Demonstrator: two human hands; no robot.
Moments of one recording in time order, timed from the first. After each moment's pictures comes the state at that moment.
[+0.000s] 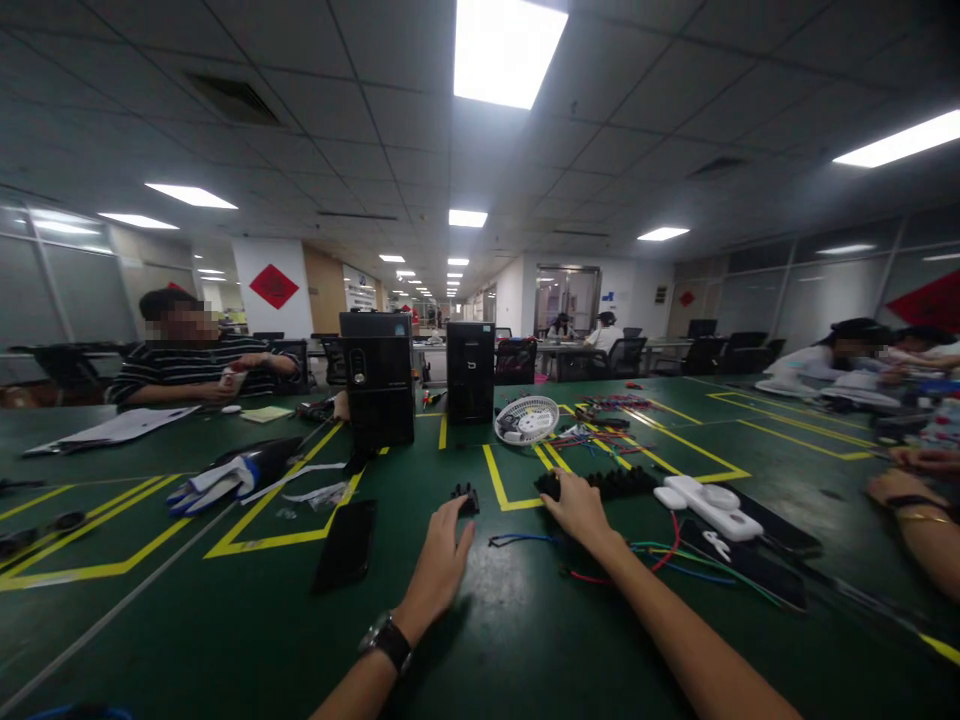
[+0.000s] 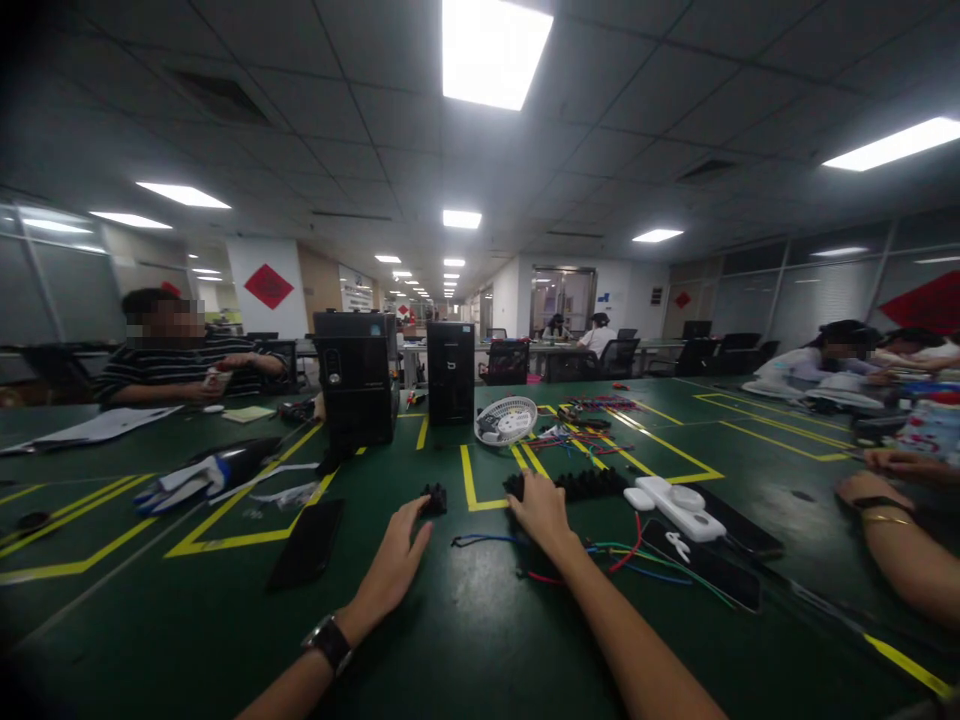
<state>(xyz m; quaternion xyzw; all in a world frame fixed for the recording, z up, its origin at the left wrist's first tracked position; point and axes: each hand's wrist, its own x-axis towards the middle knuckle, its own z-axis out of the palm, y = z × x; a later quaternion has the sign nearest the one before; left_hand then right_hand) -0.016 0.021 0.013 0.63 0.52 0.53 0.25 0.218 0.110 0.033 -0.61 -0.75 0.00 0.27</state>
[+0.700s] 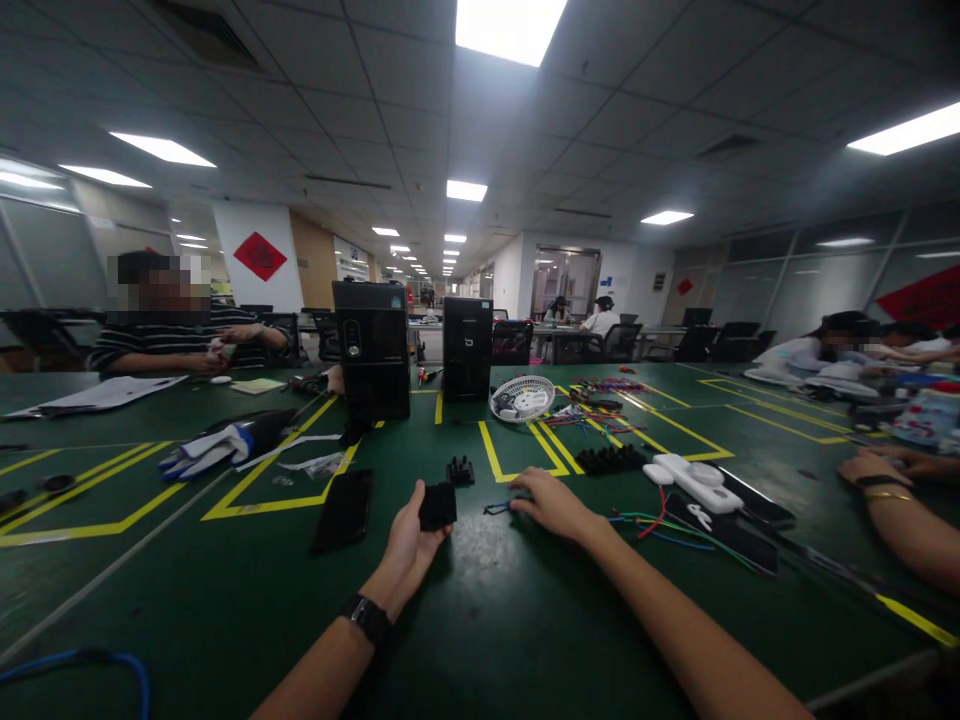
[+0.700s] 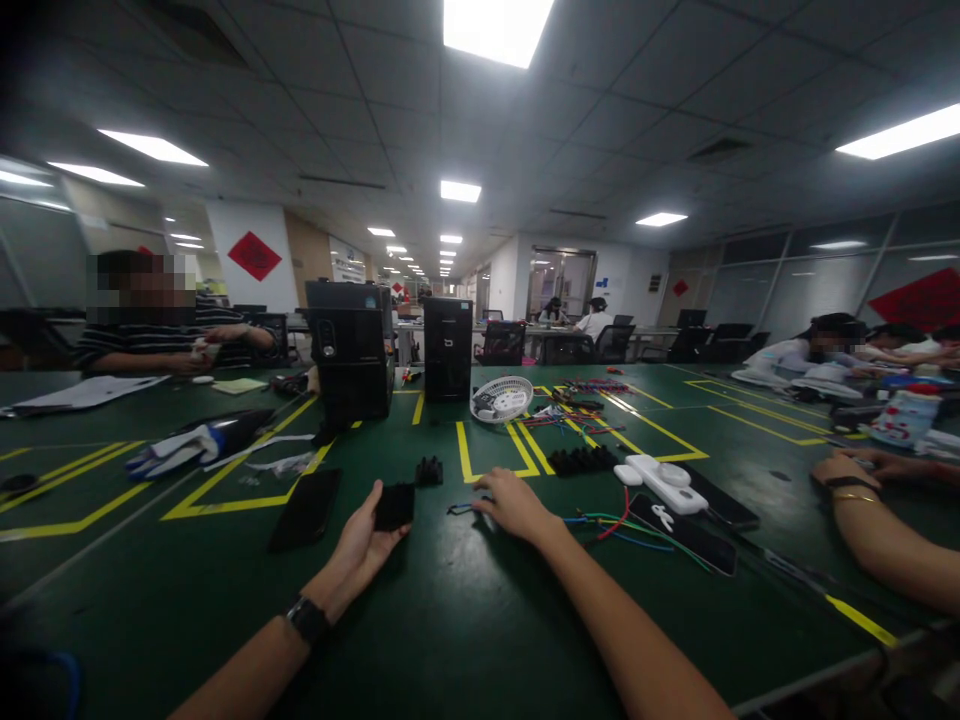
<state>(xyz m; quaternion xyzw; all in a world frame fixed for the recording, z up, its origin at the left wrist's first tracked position) -0.027 0.014 0.014 0.18 0.39 0.68 0.59 0.203 0.079 0.040 -0.42 -0.89 0.04 0.17</state>
